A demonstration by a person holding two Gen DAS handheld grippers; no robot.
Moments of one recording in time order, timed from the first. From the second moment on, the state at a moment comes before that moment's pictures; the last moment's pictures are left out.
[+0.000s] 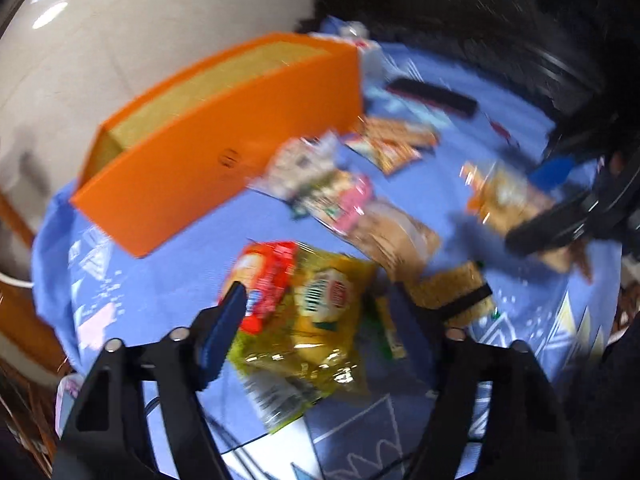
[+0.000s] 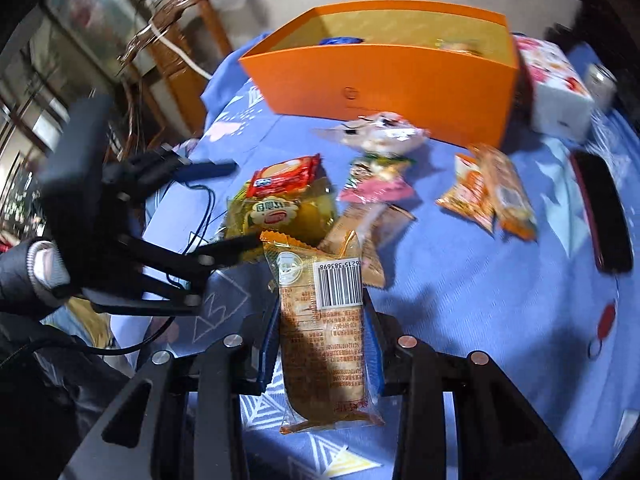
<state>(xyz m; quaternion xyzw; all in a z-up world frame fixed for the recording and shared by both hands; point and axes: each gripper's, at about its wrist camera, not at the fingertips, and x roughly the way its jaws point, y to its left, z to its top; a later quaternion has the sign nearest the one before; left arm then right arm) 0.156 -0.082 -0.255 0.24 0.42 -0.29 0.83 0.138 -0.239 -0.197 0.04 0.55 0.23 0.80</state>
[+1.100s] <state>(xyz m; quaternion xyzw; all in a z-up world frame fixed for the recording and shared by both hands) 0.232 -0.022 -0.090 0.07 0.31 -0.23 0.92 0.190 -0.242 -0.078 0.10 0.39 0.19 0.90</state>
